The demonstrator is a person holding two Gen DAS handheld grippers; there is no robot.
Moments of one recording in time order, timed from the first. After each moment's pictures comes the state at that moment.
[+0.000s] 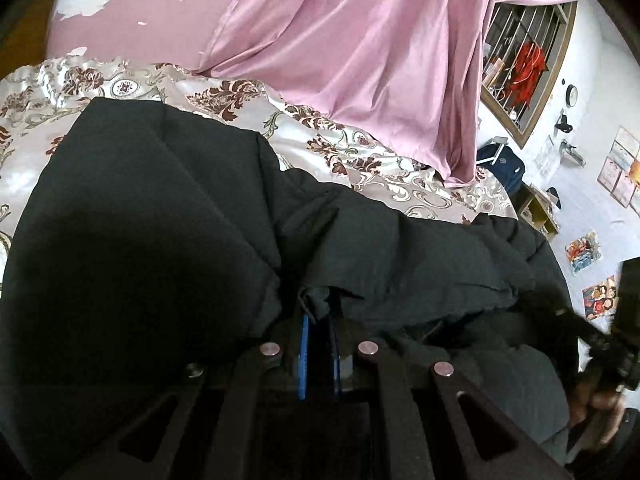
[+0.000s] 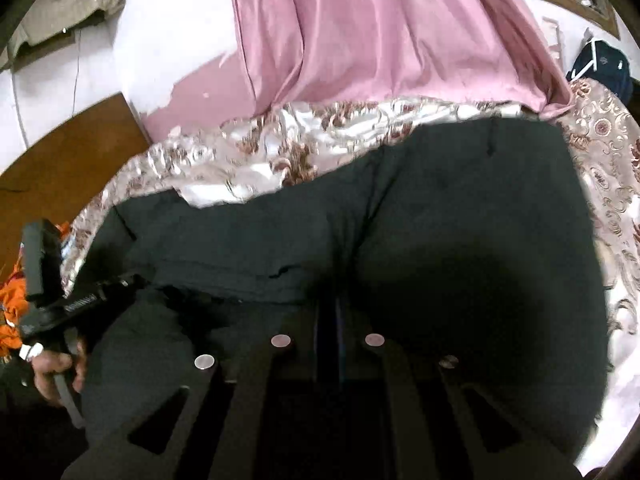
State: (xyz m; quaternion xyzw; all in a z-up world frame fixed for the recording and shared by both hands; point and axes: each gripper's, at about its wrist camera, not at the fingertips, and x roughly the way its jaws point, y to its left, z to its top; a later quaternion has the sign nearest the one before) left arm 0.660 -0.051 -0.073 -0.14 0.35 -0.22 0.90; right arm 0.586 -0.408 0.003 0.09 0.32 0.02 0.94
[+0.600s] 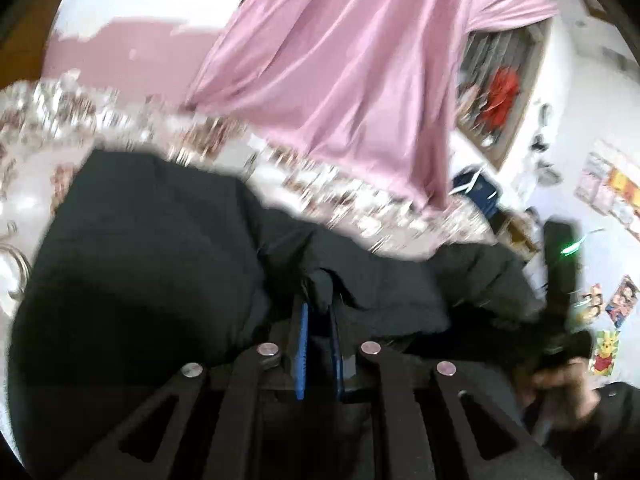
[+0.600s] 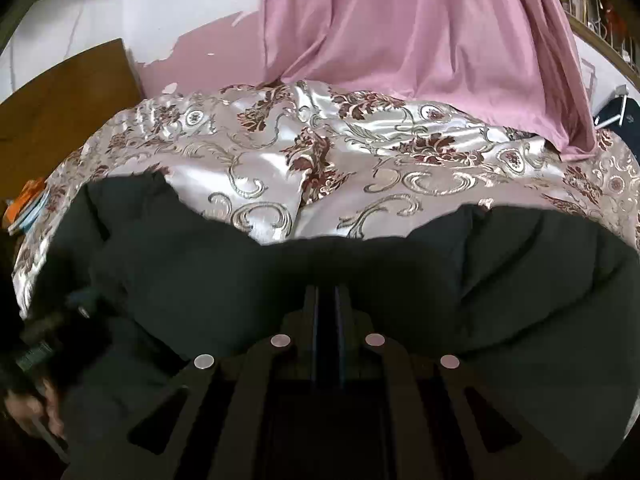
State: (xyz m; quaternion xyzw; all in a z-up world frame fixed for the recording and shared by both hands) left arm 0.622 -0.046 -0.053 -0.16 0.25 -0.26 0.92; right arm 0.663 -0.357 -0.006 0.02 0.37 0.04 0.93
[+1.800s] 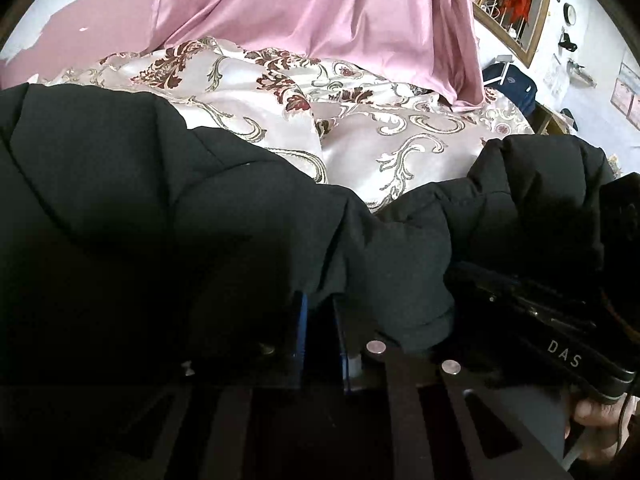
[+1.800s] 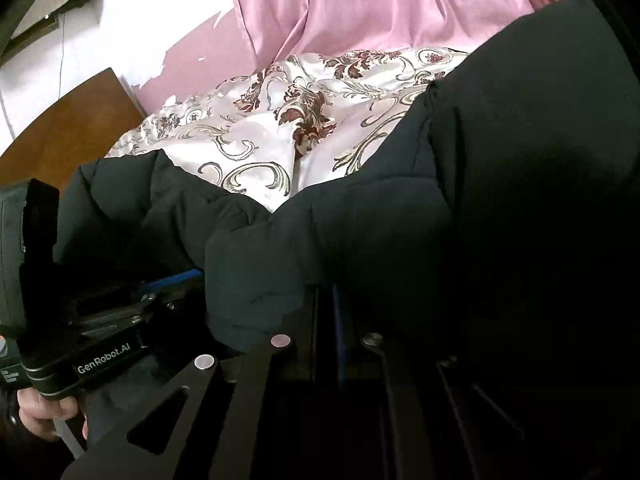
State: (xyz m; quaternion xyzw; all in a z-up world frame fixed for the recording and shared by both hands) left arm 0.707 -0.139 -0.094 -0.02 0.43 -0.22 0.88; right arm 0.681 -0.363 -0.070 0.12 0.40 0.06 0.90
